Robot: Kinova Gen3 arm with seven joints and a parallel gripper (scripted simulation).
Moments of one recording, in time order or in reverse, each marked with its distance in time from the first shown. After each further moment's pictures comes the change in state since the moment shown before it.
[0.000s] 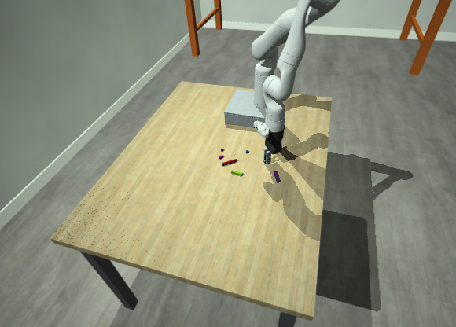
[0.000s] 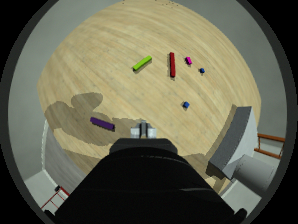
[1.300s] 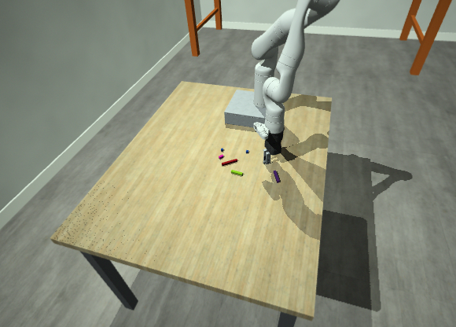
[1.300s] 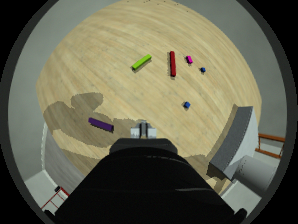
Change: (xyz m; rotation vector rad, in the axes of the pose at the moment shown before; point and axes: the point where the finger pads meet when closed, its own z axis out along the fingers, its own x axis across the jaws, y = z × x) arm 0.001 -0.001 0.007 0.000 0.001 0.002
